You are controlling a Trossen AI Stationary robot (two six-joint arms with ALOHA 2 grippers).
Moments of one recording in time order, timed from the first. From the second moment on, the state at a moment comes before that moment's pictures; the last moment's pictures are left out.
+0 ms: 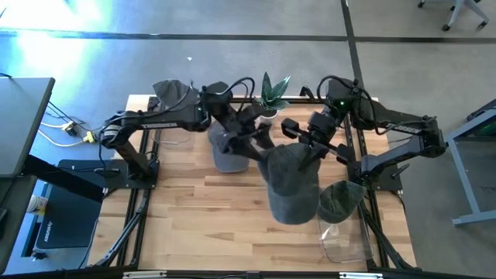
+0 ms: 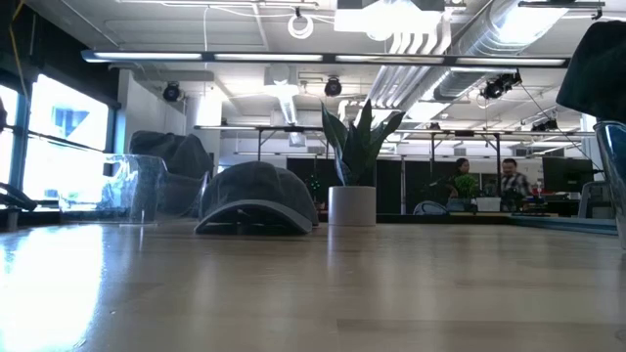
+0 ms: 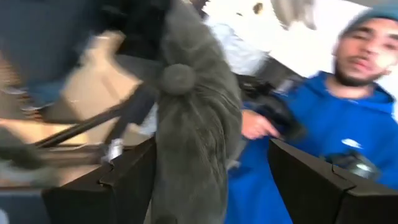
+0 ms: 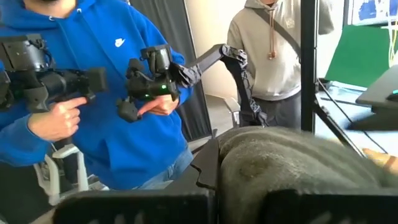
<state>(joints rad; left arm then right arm) 0.17 1.65 1.57 0.28 0.97 -0.72 -0.14 1.30 1.48 -0.23 -1.12 0.13</state>
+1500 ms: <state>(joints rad) 0.10 1.62 1.57 0.50 1.06 -0.74 -0.14 1.22 1.48 -0.36 -0.99 0.18</state>
